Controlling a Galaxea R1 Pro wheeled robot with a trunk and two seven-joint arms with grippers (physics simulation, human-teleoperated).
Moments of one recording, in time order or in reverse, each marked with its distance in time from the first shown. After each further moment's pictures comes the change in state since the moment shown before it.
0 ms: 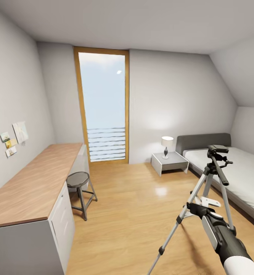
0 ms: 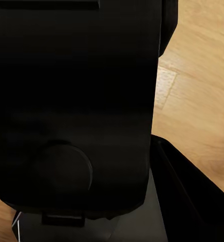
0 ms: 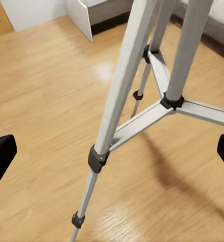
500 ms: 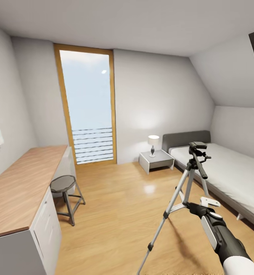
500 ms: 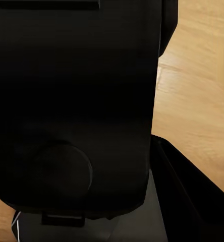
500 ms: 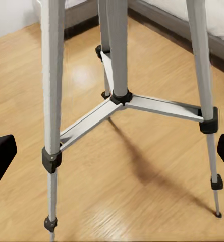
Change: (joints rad) left arm 0.000 -0.001 0.000 0.000 0.000 0.001 0.000; right arm 0.000 0.004 0.000 0.001 -0.002 -0.009 -0.005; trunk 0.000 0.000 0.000
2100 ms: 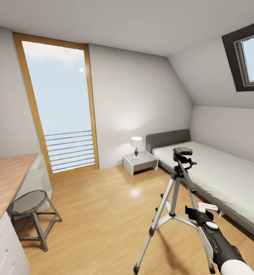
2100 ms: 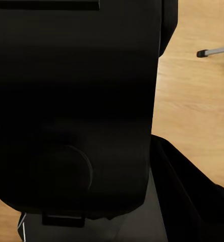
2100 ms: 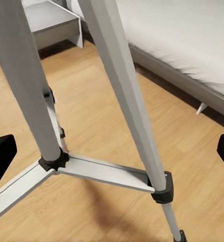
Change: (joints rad) left arm 0.000 -0.002 0.001 0.001 -0.037 0.002 0.000; right arm 0.000 0.010 0.013 0.165 0.119 -0.256 0.014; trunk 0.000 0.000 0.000
